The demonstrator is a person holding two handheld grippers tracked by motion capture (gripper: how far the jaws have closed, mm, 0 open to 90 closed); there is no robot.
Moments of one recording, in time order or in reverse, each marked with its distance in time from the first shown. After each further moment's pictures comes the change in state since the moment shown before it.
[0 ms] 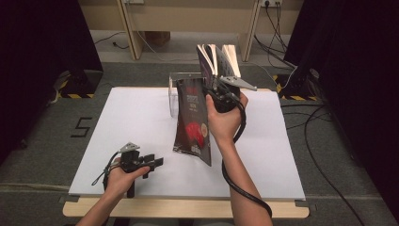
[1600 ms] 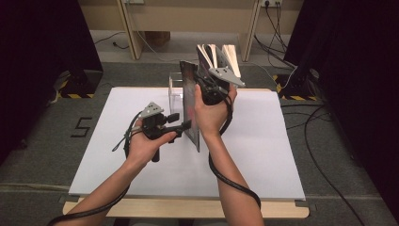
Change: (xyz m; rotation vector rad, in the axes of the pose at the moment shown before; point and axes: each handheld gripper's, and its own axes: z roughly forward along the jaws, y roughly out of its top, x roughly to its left) left arm -0.101 0.130 0.007 -0.237 -0.100 0.211; right arm 0.030 0.015 0.015 -0.159 -0.044 -0.045
